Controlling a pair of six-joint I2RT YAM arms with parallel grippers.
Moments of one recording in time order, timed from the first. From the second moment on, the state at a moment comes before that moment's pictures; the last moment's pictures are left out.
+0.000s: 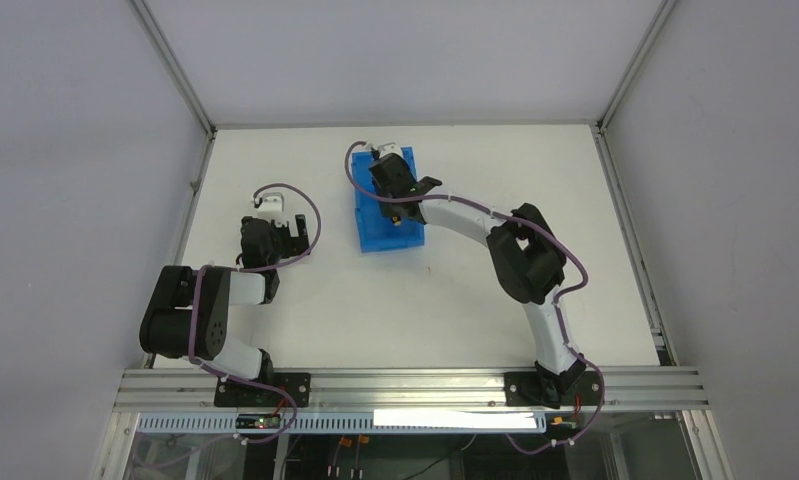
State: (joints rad) left arm -0.06 1.52 0.36 0.84 -0.01 -0.03; right arm 0.77 2.12 1.66 -0.35 0.30 0.29
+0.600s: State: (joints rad) left arm -0.06 1.52 0.36 0.85 -0.01 -0.03; right arm 0.79 2.12 1.76 -0.44 0.32 0.29
